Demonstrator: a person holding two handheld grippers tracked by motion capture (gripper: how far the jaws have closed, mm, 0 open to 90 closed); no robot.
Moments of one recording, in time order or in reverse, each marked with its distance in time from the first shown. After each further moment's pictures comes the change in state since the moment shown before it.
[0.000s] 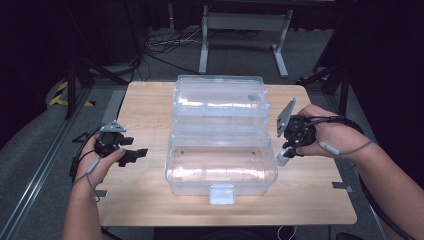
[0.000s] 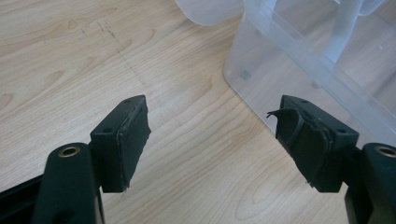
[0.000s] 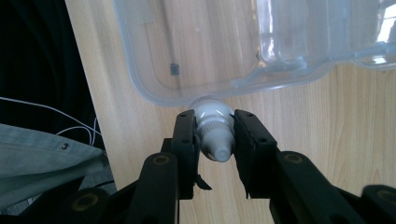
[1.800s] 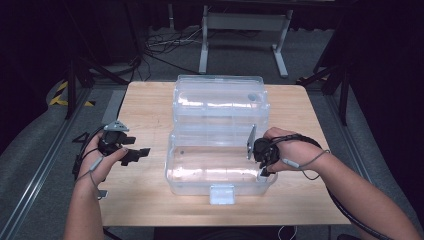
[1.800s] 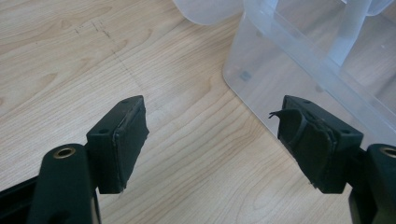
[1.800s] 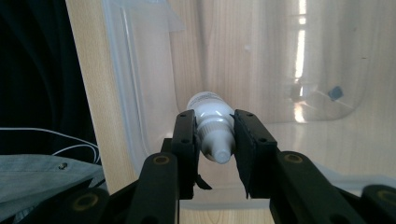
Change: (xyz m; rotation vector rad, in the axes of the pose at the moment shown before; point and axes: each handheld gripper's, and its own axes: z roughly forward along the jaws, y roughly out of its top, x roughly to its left) left arm 0.001 0.004 0.008 0.008 -0.013 0.007; right arm 0.009 0.041 0.096 0.084 0.137 -0.084
